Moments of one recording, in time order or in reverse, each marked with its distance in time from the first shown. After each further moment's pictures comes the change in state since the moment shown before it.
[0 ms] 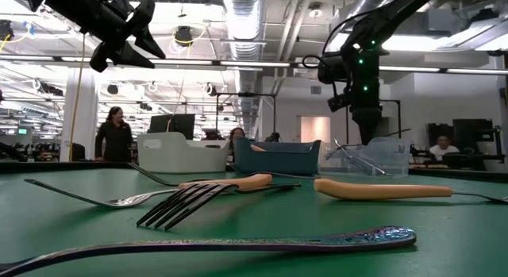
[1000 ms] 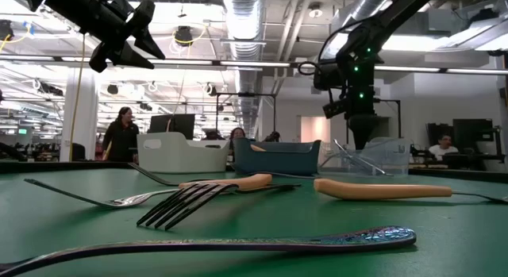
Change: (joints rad) left arm 0.000 0.000 0.000 -0.007 -0.002 0.000; right arm 0.010 0.055 -0.001 0.058 -0.056 -0.082
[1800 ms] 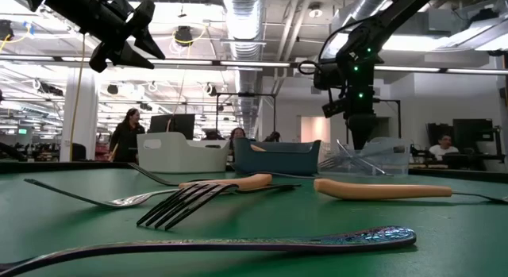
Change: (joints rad) left arm 0.000 0.000 0.000 0.000 0.000 0.000; right arm -0.005 0.000 0.001 0.010 -0.021 -0.005
